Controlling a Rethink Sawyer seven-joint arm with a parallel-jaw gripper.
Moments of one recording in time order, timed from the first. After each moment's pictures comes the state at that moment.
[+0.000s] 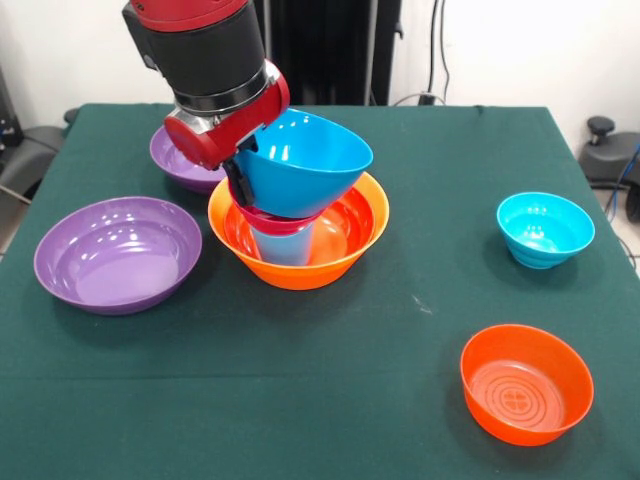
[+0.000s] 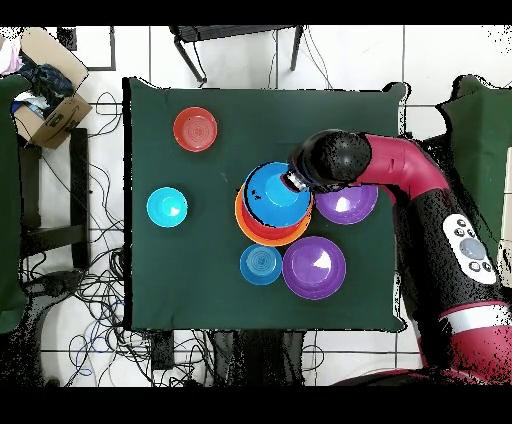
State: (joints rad) arm -0.75 -0.57 0.60 1.45 -0.42 0.97 0.84
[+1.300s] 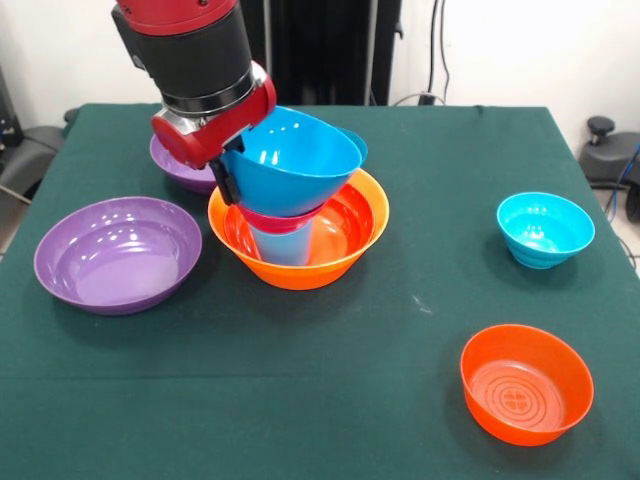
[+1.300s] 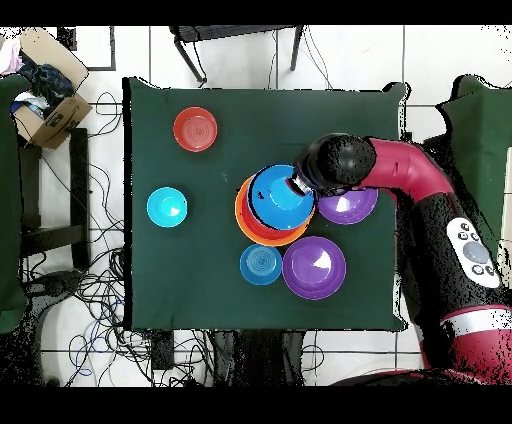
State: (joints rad) arm -0.75 -0.57 0.57 1.45 -0.42 0.97 0.84
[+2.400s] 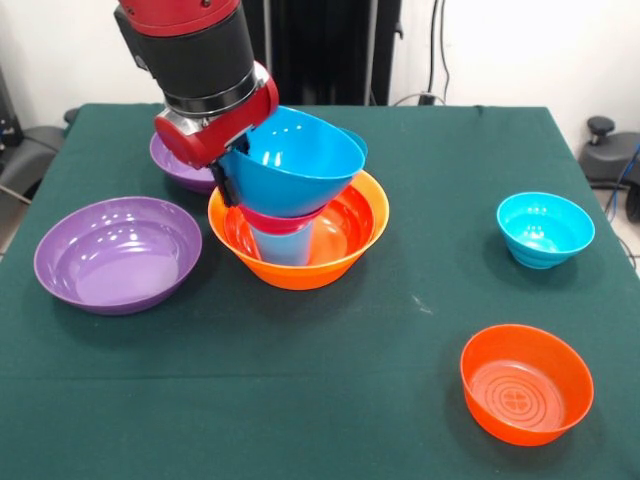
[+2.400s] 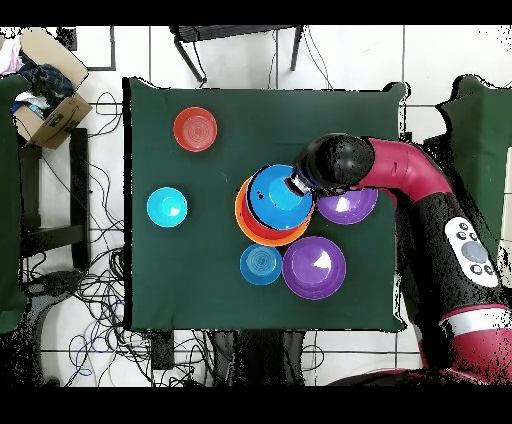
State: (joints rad) arm -0.75 -0.57 0.57 1.45 -0.41 0.97 0.84
